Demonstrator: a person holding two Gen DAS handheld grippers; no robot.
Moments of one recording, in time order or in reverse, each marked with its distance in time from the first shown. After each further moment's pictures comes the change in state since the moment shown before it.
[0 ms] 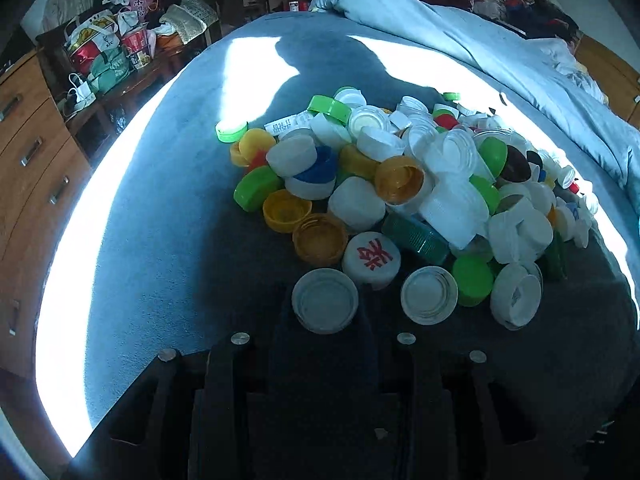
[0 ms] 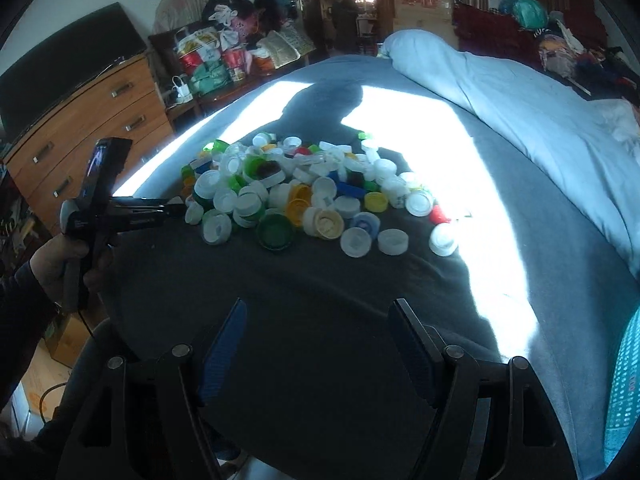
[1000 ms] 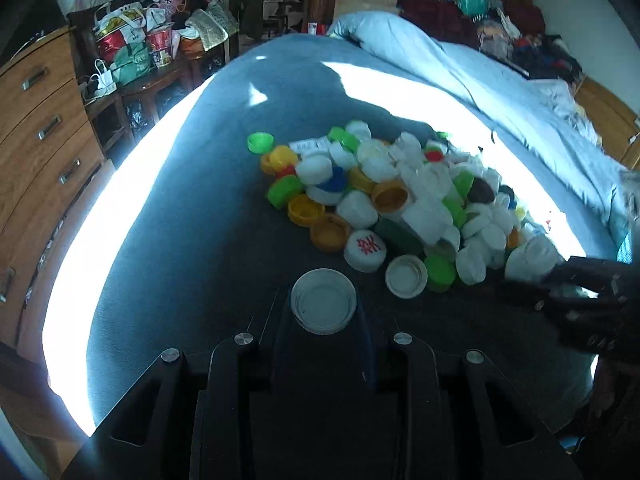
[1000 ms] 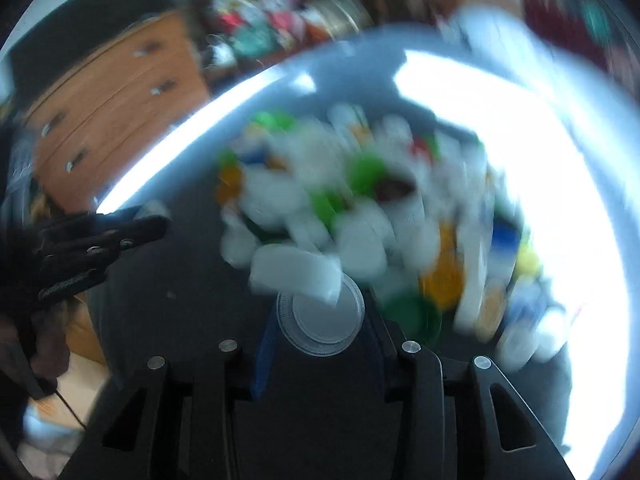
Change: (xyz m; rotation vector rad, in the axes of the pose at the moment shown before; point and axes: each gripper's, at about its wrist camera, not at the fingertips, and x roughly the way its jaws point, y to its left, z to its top) left arm -0.045 0.012 -0.021 -0.109 -0.073 -0.040; right arm 0.124 0.049 0.060 -0.036 0.081 0.130
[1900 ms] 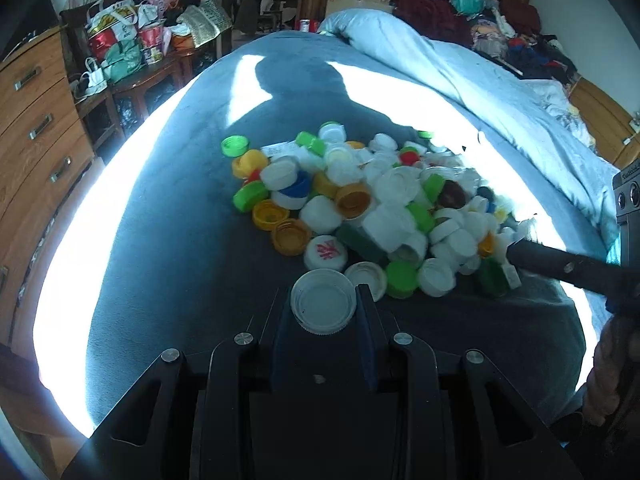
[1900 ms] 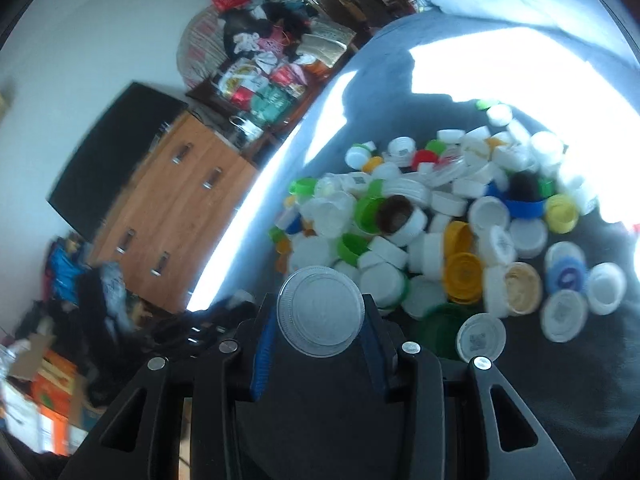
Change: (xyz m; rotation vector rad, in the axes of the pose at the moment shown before) left arm -0.011 -0.024 0.012 0.008 0.004 -0.048; right arm -0.036 -0.033 -0.001 0.257 -0.089 0.242
